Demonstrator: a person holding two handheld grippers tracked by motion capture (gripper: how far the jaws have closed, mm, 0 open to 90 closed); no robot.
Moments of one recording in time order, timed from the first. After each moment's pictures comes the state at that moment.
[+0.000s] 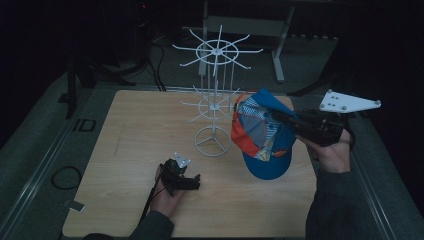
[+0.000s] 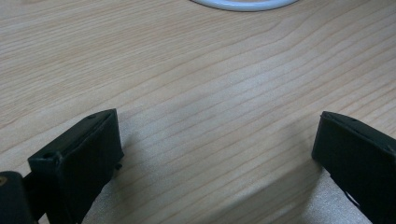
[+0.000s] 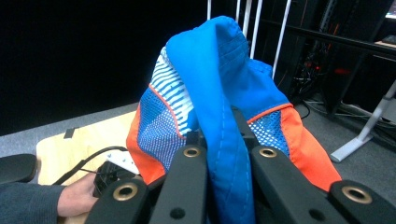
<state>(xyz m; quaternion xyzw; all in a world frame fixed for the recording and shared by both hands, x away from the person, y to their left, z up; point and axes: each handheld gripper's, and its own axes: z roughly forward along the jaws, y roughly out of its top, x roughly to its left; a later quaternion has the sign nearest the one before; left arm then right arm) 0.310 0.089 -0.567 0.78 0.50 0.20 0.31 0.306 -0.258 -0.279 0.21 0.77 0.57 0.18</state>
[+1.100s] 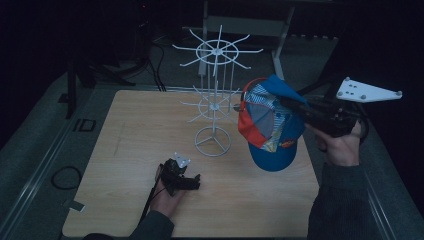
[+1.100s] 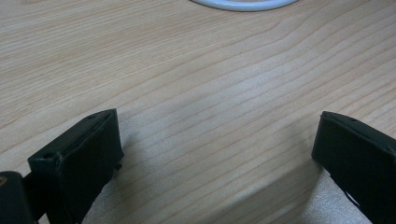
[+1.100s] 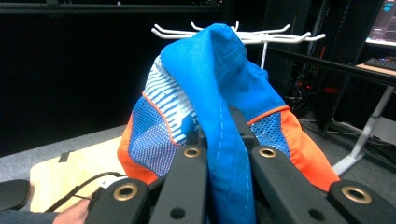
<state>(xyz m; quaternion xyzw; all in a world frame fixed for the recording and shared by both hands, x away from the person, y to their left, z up) 0.310 0.089 -0.567 0.78 0.50 0.20 0.31 0.308 -0.269 -0.254 0.21 0.74 0.60 0.20</state>
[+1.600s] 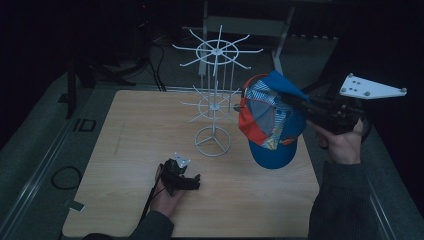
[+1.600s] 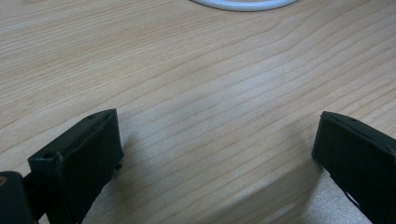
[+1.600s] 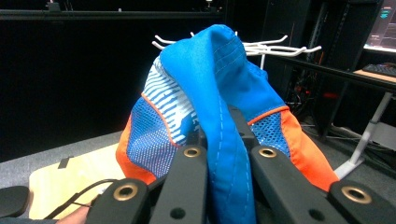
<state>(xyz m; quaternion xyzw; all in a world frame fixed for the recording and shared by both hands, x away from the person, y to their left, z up) 0.310 0.089 -0.567 0.78 0.50 0.20 0.31 0.309 -0.269 -0.247 0.21 0.74 0.61 0.20</state>
